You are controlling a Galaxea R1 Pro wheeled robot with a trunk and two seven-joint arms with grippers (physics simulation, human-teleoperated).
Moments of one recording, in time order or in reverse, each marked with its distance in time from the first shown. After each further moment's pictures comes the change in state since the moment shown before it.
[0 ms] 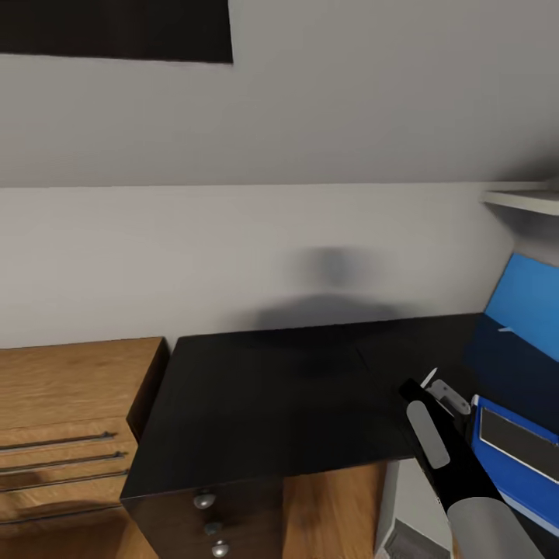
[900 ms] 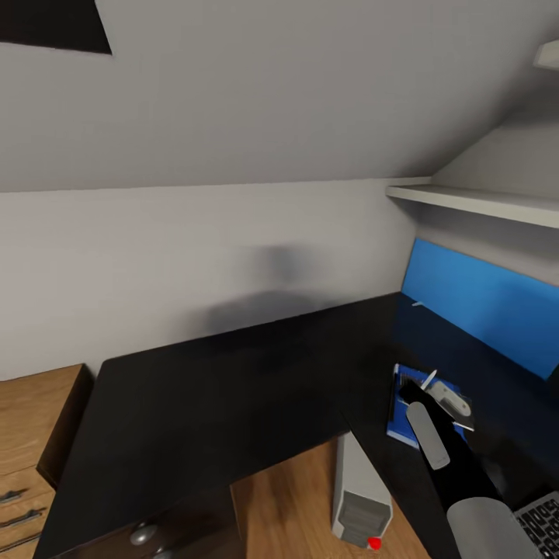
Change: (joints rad) left arm 0.000 0.000 0.000 0.000 0.000 -0.001 0.000; right arm 0.000 -0.001 0.000 0.014 0.000 -0.001 0.001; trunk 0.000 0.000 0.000
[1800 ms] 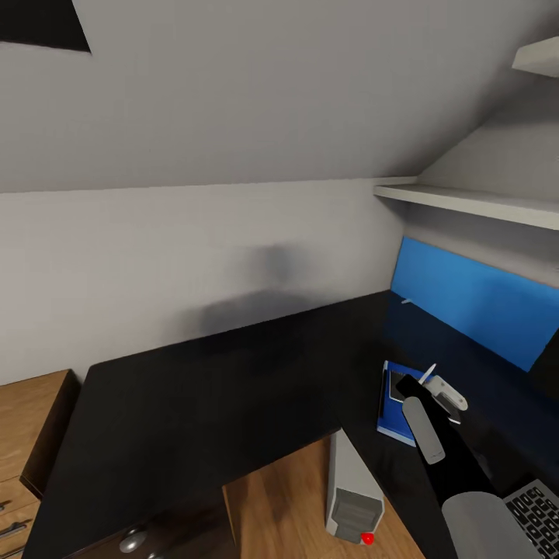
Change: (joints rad) left arm -0.001 -0.002 0.000 -0.019 -0.005 -0.094 -0.002; right arm -0.017 0.012 0.011 -0.010 0.007 -0.022 -0.018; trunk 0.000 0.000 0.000
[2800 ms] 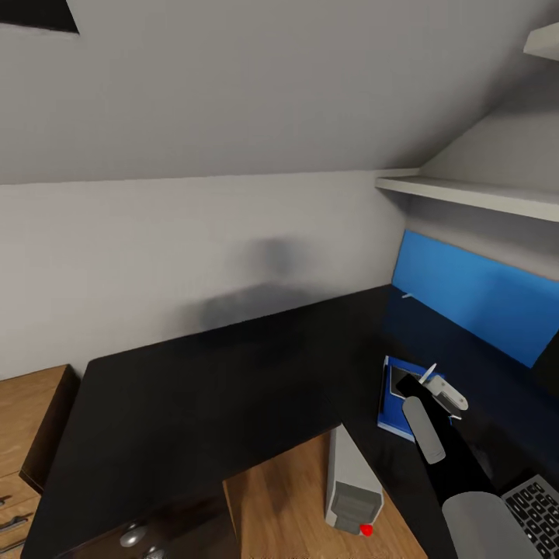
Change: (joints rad) left arm 0.000 0.000 0.000 0.001 0.001 -0.081 0.001; right arm 0.000 0.001 -0.003 -0.003 0.000 -0.001 0.000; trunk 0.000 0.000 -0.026
